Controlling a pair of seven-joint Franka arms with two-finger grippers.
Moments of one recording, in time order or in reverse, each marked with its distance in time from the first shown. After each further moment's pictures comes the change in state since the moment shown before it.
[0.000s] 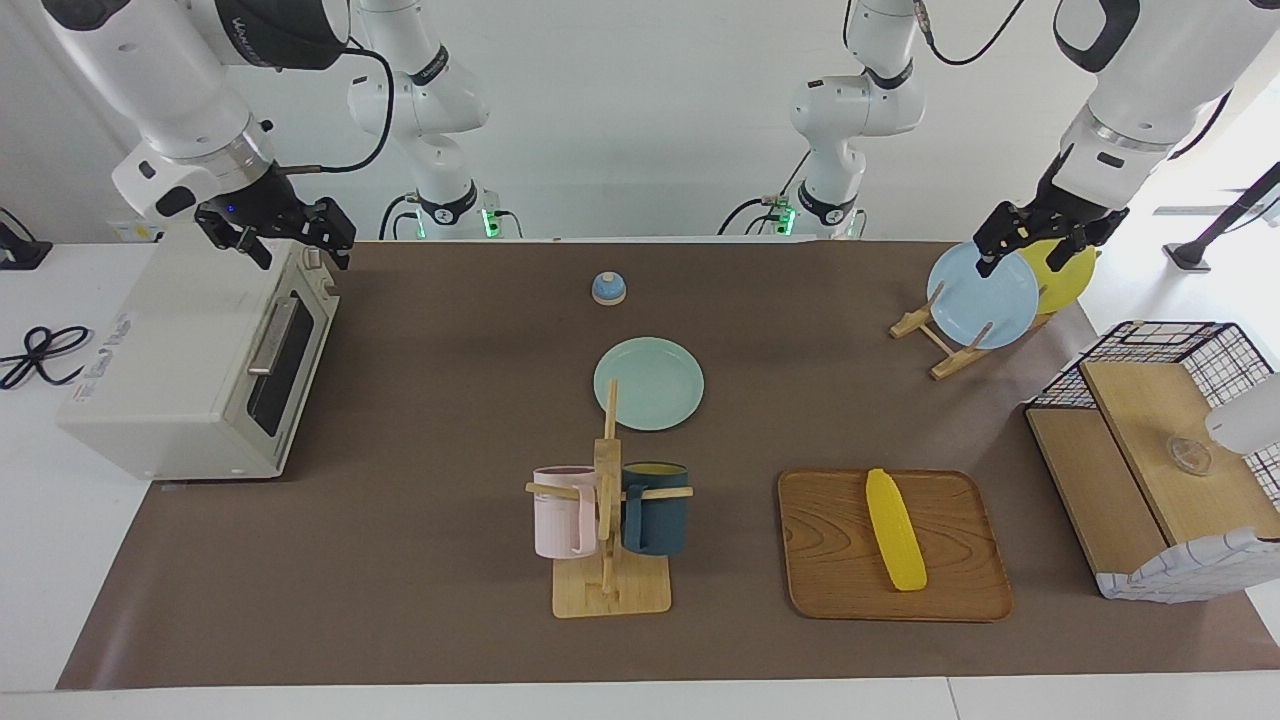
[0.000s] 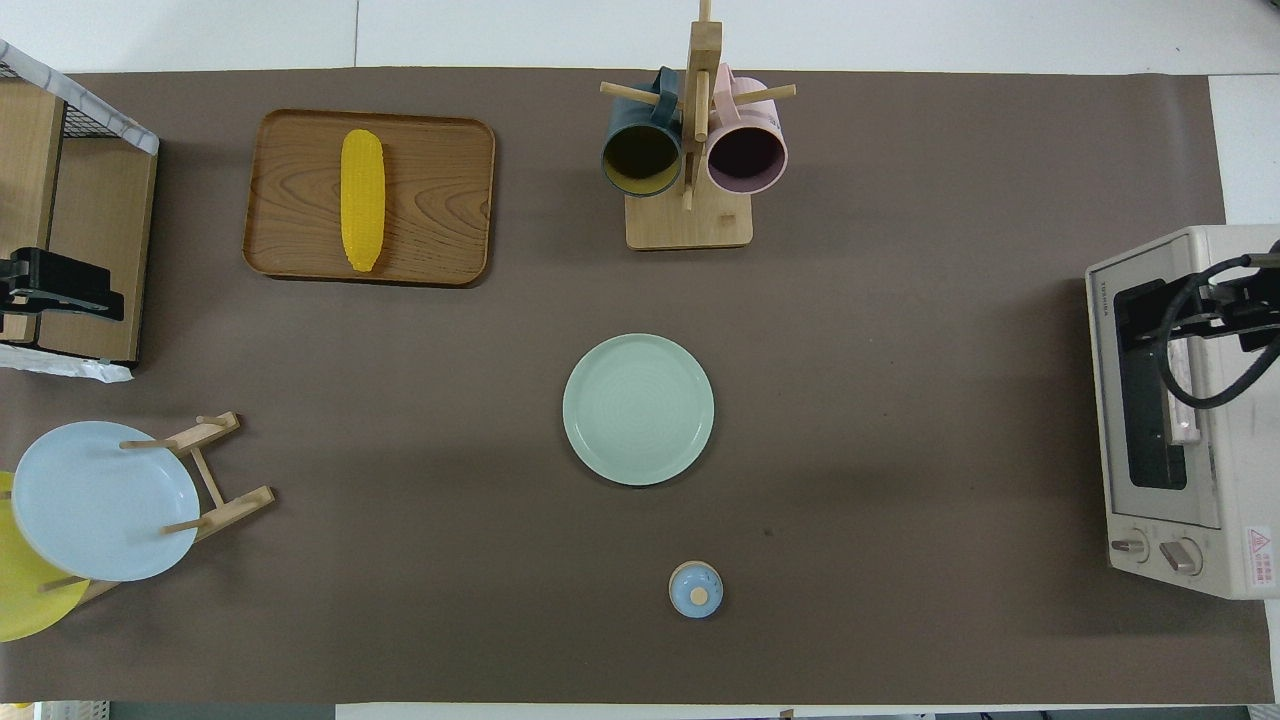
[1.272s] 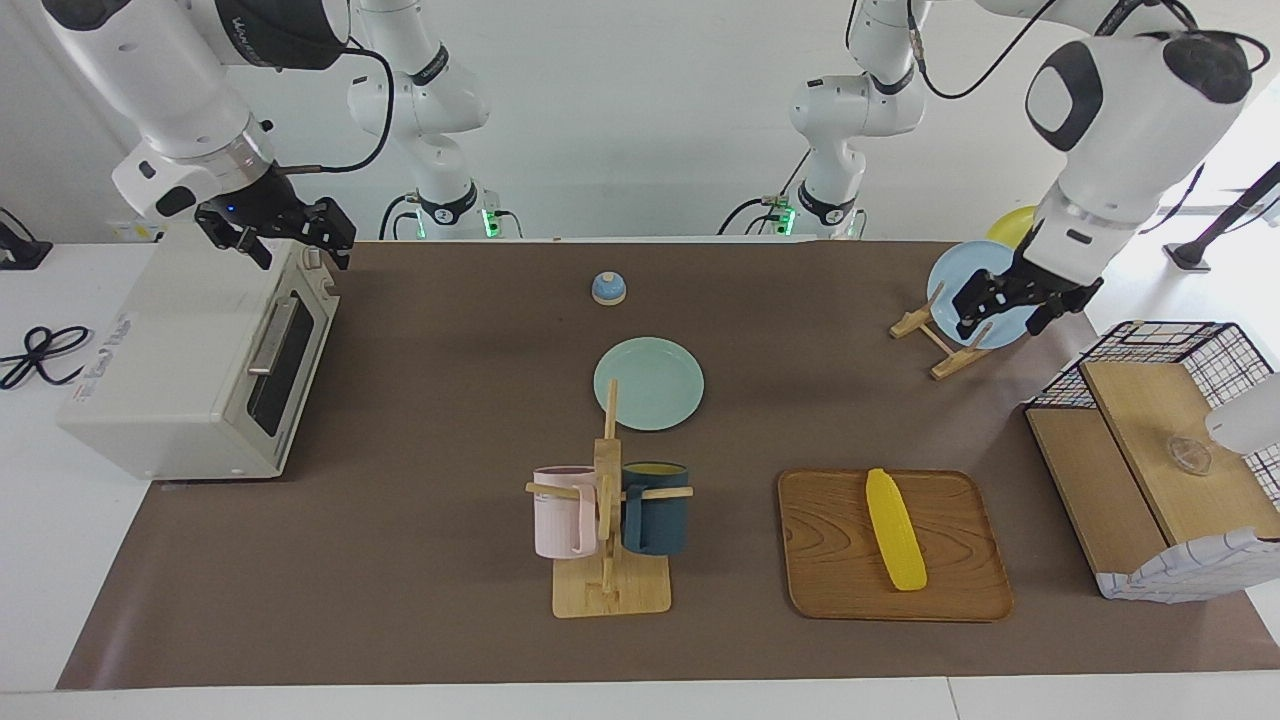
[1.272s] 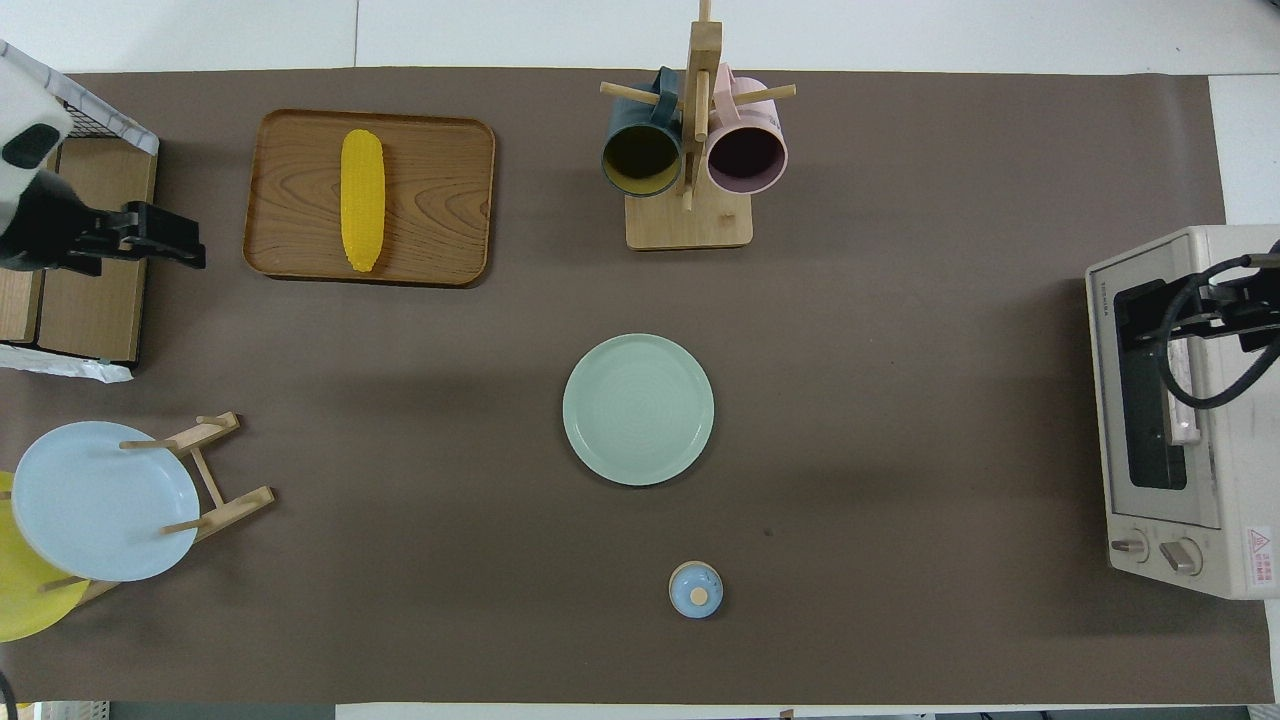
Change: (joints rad) left arm -0.039 0.206 -0.010 0.020 -0.019 0.205 0.000; right arm 0.000 0.000 0.000 0.000 0.000 0.000 0.000
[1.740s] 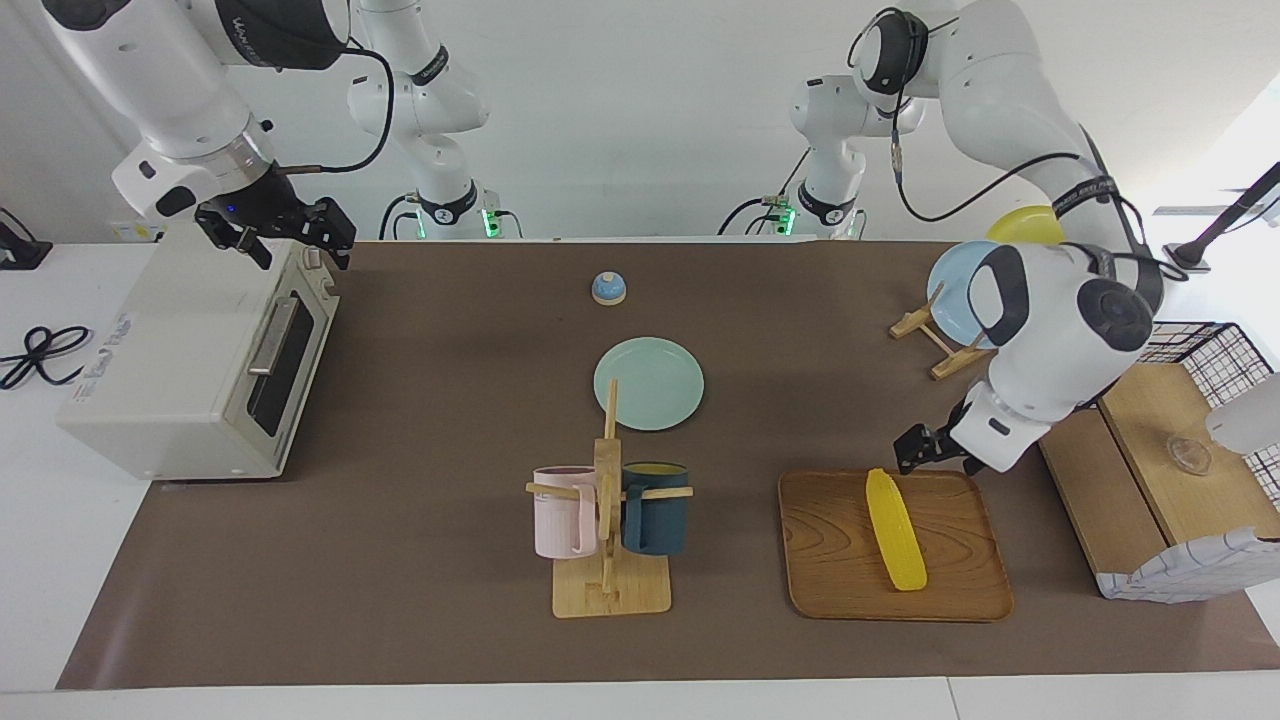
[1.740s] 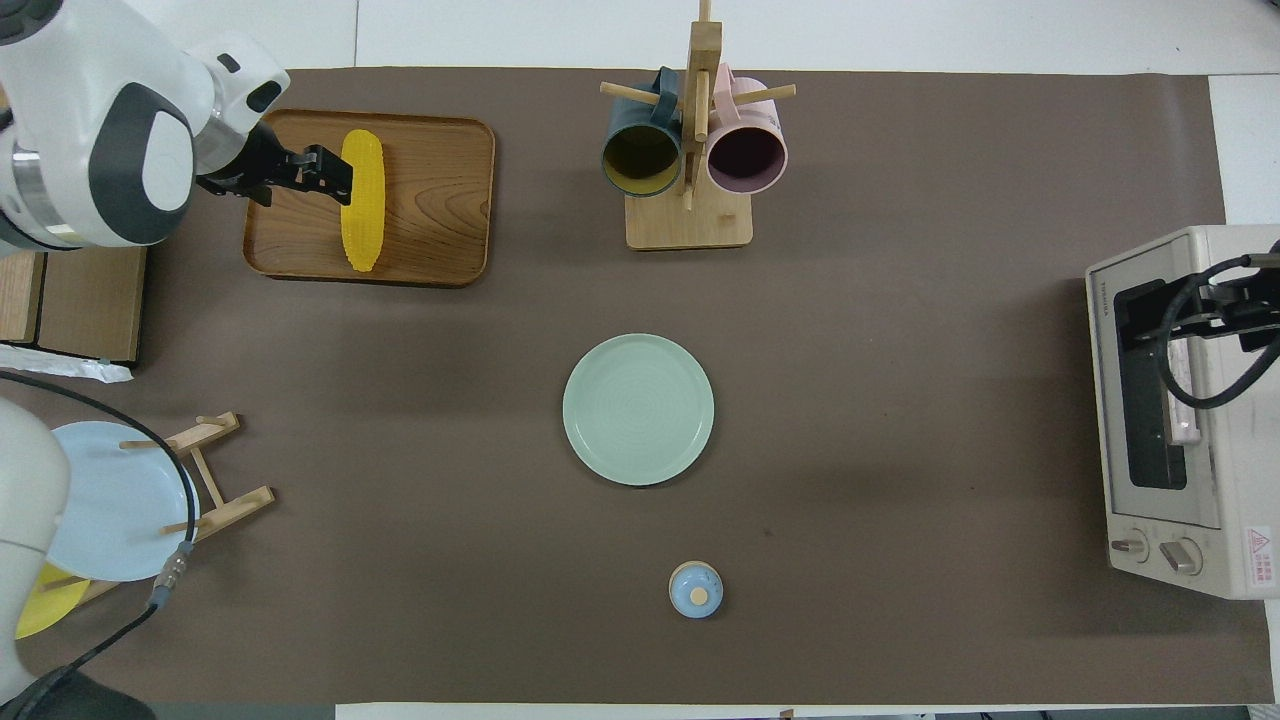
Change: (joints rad) left arm -0.015 0.441 -0.045 0.277 -0.031 0.165 0.034; right arm 0.000 0.000 0.000 0.000 0.000 0.000 0.000
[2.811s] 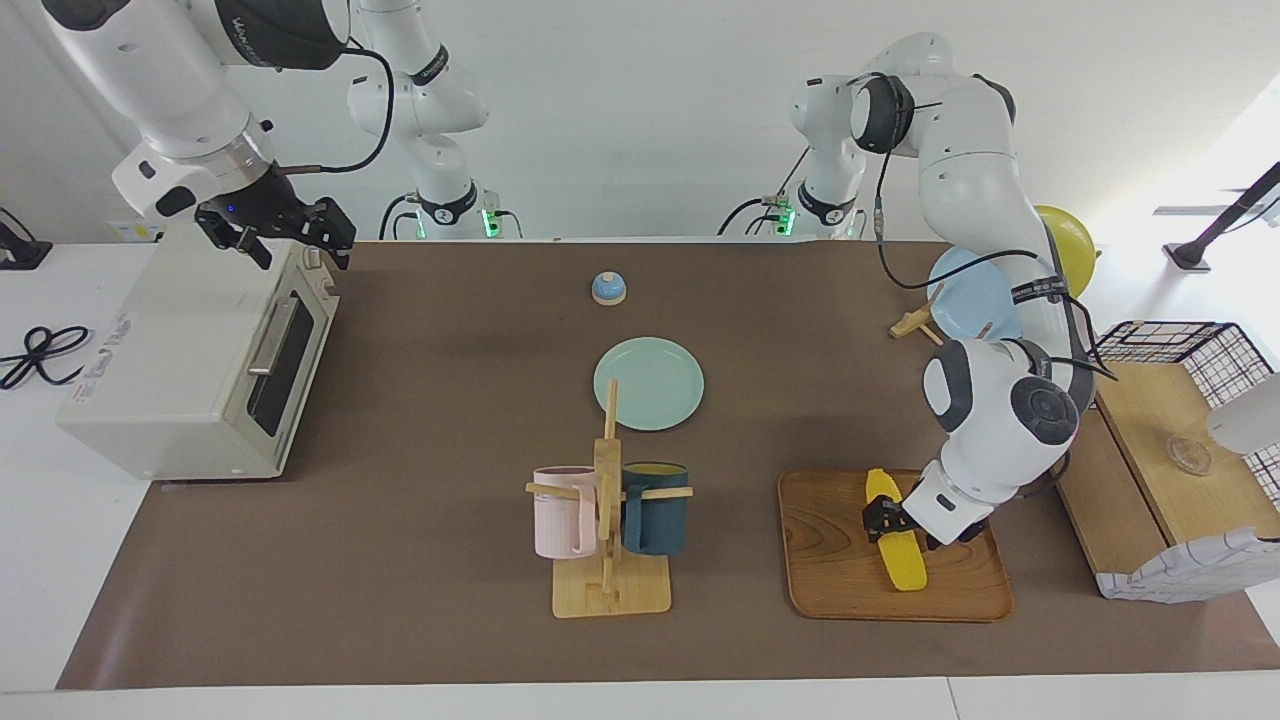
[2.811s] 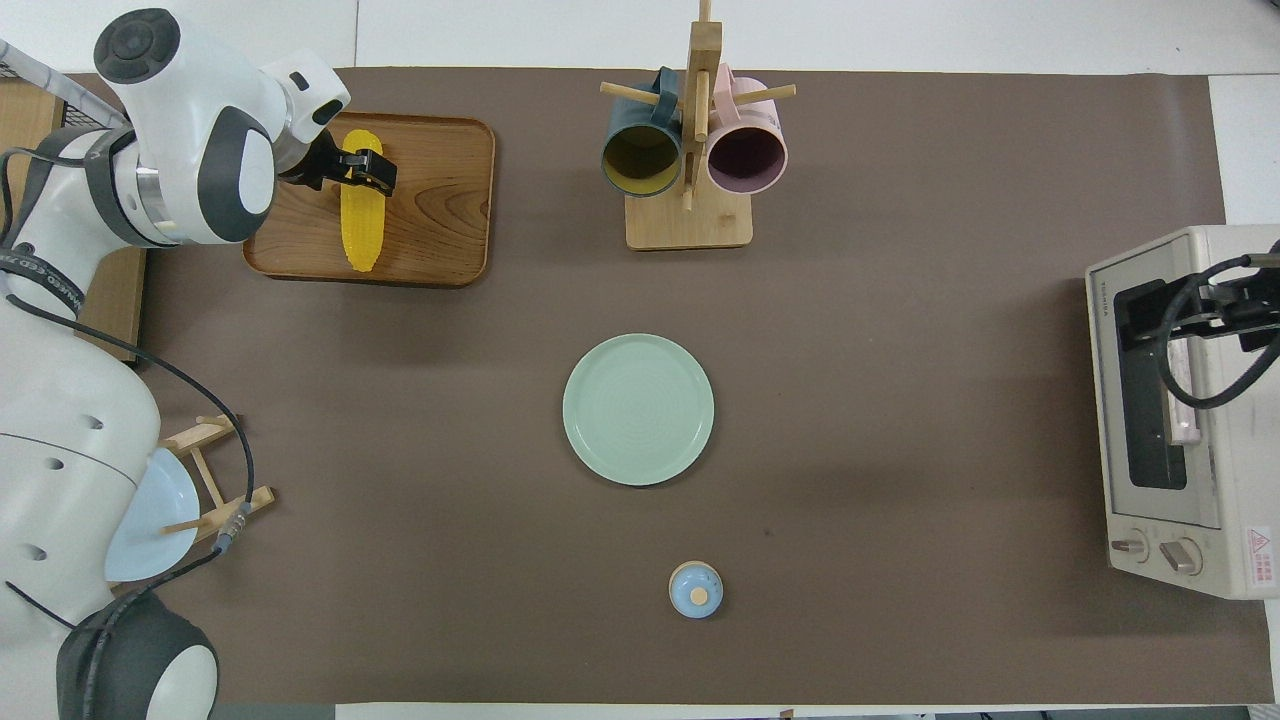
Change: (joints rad) left arm -0.014 0.157 -0.003 0.056 0.000 0.164 0.096; right arm 0.000 0.000 0.000 0.000 0.000 0.000 0.000
